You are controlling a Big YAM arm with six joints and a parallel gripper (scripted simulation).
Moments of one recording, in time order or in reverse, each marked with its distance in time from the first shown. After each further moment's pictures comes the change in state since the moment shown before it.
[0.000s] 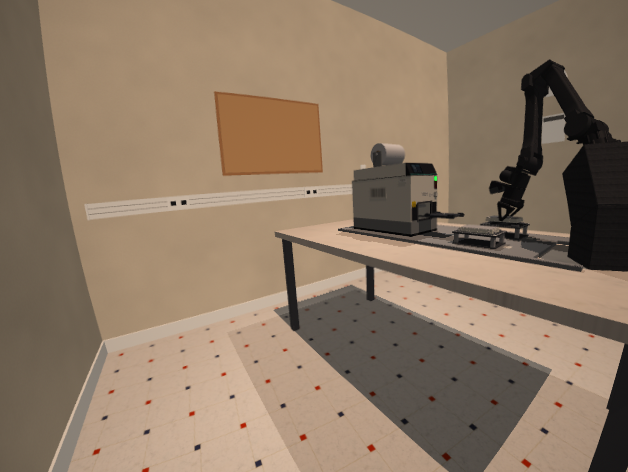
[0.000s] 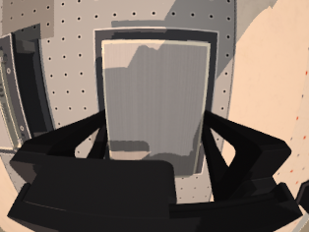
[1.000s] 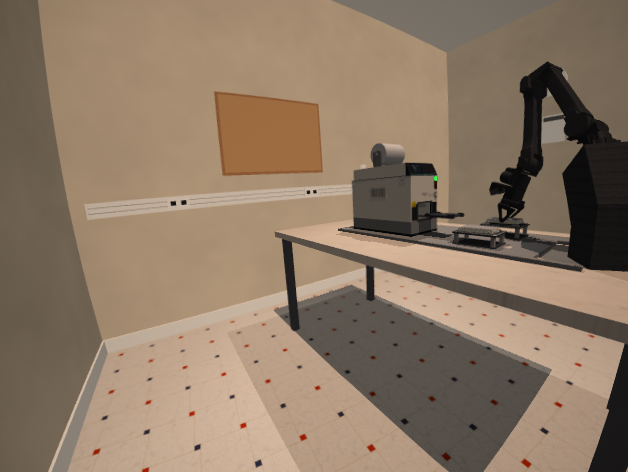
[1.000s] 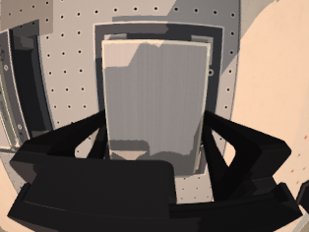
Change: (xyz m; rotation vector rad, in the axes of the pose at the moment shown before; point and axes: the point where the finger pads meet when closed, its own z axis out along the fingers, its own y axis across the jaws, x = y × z) arm 0.005 0.002 0.004 -0.005 0.007 -0.001
